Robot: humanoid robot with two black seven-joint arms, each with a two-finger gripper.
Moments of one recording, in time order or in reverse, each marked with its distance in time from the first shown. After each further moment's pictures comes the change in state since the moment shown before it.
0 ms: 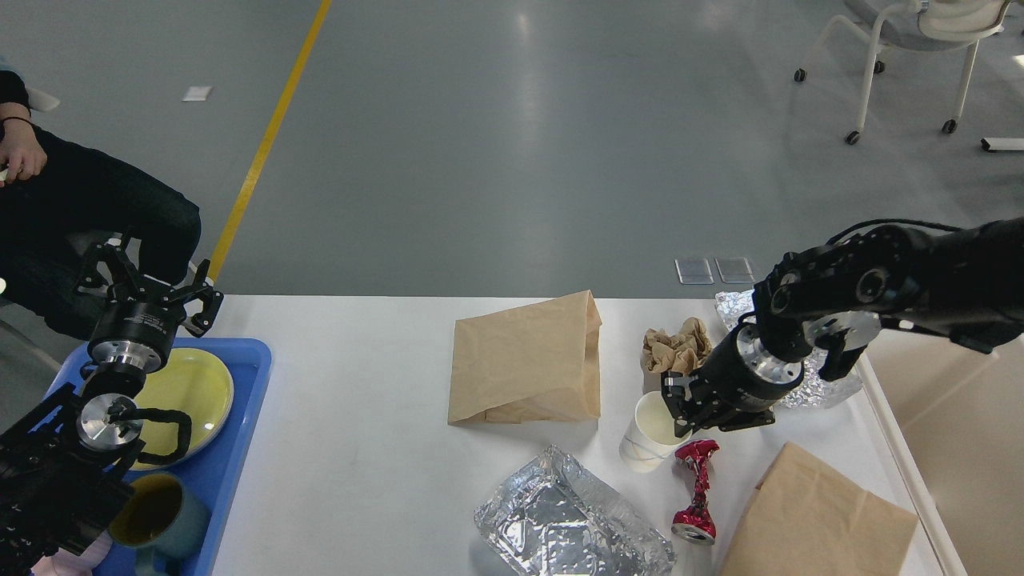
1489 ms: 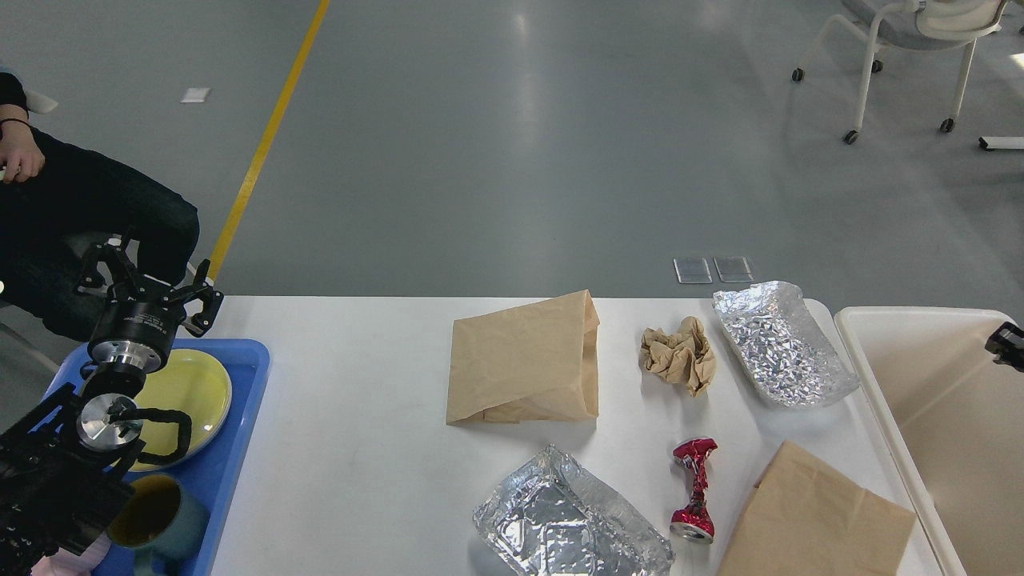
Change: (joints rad) left arm 0.000 0.000 0.000 0.000 0.000 0.000 0.000; right arm -0.617 -0.379 0.075 -0.726 0.000 -0.405 0.002
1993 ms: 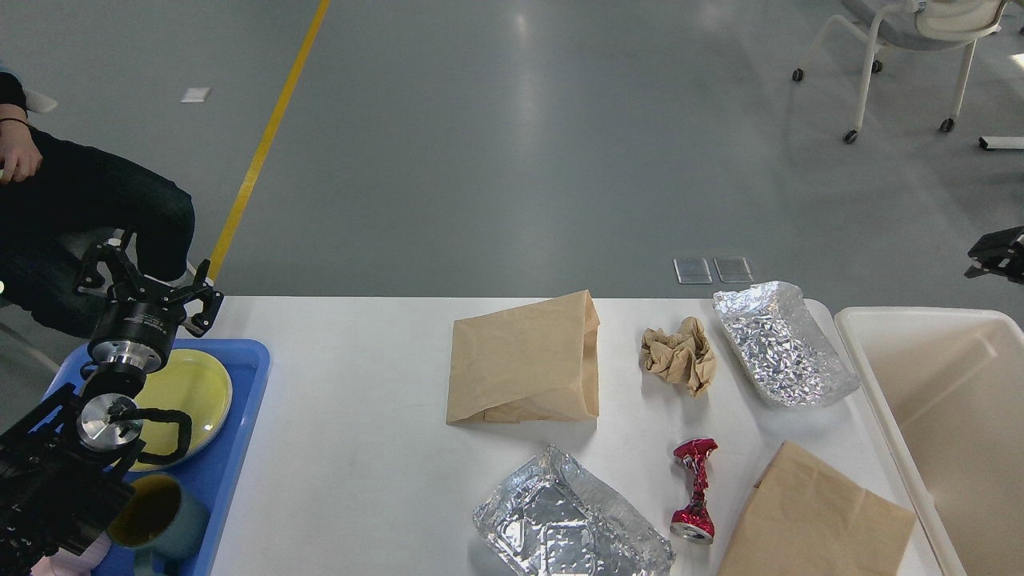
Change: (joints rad) left arm 0.000 0.000 0.000 0.000 0.000 0.000 0.000; right arm 0.586 -0.113 -0.255 0.339 -0.002 0.279 0.000
